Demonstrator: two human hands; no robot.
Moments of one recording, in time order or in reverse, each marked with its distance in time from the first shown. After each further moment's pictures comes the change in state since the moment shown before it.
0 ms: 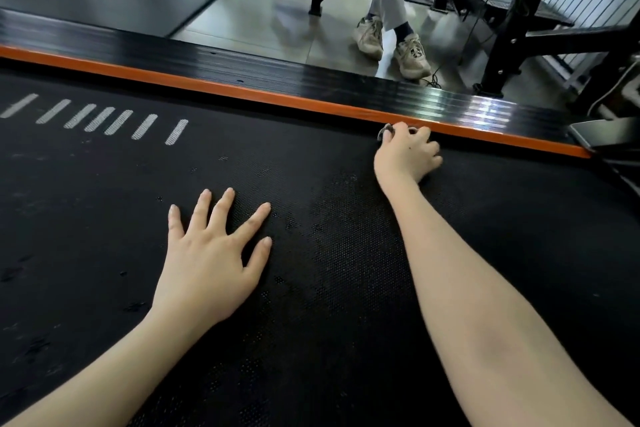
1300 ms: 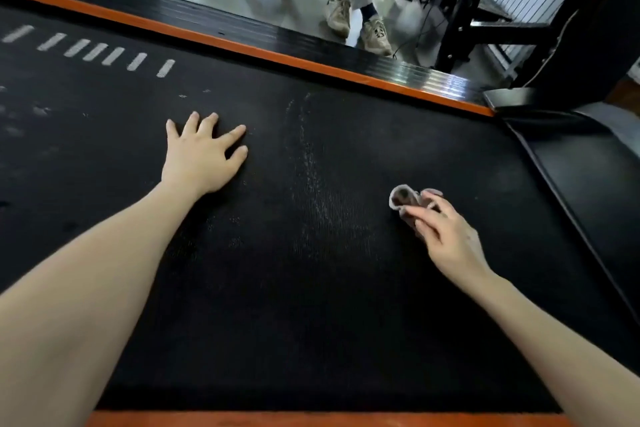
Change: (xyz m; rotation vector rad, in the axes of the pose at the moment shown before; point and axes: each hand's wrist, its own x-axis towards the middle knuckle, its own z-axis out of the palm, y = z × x) left_hand -0.003 0.003 -0.015 0.034 -0.118 -0.024; right_hand -0.181 0.232 -0.124 0.212 -0.211 -0.549
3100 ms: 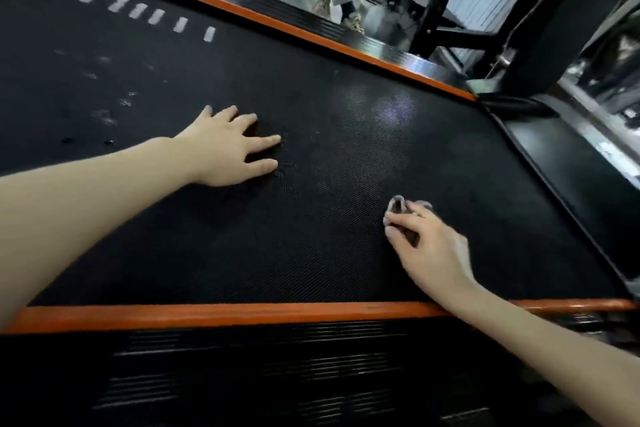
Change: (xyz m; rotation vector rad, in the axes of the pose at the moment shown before) left_hand -0.081 -0.089 -0.028 0.156 -0.208 0.487; right_hand -0.098 -0.190 0.034 -0.135 0.027 0.209
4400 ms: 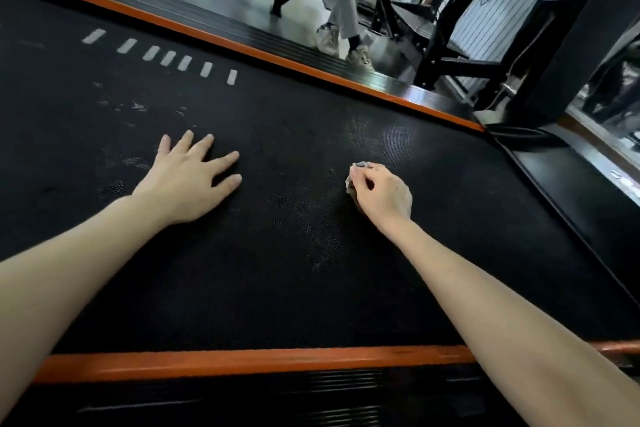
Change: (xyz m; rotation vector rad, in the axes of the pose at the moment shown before) left_hand -0.020 -0.052 0.026 -0.189 0.153 -0.250; right_hand 0.134 -0.047 0.052 0.052 0.042 0.072
